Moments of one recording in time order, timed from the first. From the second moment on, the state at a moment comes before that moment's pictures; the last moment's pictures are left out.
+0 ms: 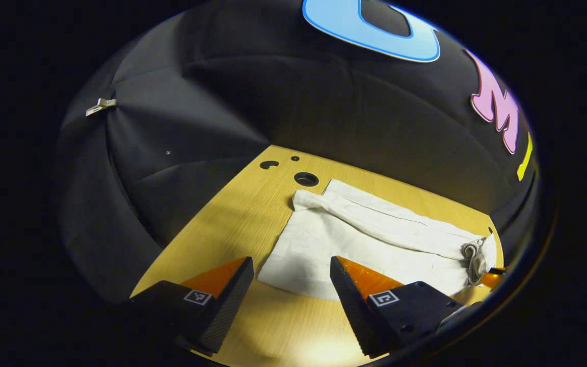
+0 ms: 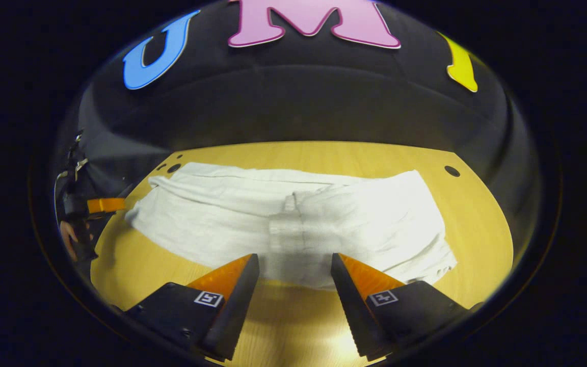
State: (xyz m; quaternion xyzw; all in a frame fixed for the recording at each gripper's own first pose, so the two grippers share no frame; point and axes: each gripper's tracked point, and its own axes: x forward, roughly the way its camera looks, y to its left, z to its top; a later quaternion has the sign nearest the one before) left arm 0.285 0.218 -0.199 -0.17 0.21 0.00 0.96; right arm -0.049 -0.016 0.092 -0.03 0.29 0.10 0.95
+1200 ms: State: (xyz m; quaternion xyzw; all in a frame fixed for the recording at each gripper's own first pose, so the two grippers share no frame) left arm 0.323 0.156 -0.233 -0.03 0.31 -0.08 0.95; right arm -0.223 -0.083 0.146 -0.02 0.30 0.08 0.95
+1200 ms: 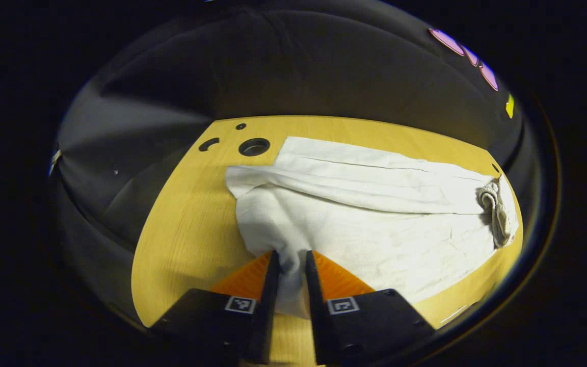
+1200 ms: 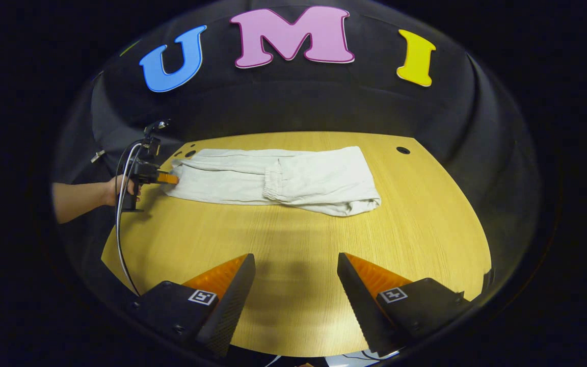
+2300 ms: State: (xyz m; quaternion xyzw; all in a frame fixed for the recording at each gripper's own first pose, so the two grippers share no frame) left arm 0.299 0.106 -0.098 -0.15 0.21 -0.07 0.96; right arm -0.220 -0.180 0.194 -0.01 0.23 0.01 0.97
